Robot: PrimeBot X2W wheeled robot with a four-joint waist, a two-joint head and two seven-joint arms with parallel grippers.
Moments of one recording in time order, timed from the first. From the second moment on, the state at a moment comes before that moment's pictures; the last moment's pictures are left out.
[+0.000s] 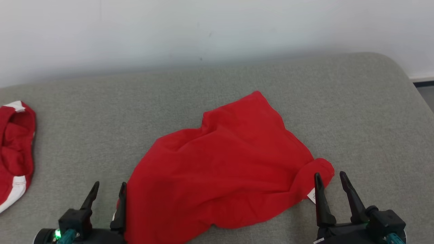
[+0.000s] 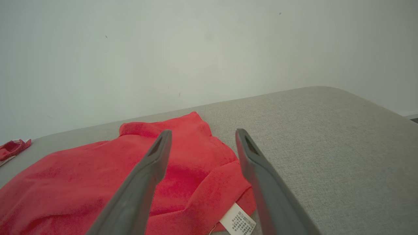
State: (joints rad) left arm -0.13 0.17 -0.05 0.36 -0.20 -0.13 -0.26; right arm 0.03 -0.05 -0.03 0.10 0.18 0.13 -0.26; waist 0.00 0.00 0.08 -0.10
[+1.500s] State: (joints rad) left arm -0.84 0.53 -0.56 0.69 -0.51 -0.13 -0.24; right arm -0.15 -0.05 0.03 0.13 0.22 0.13 -0.26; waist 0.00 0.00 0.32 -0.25
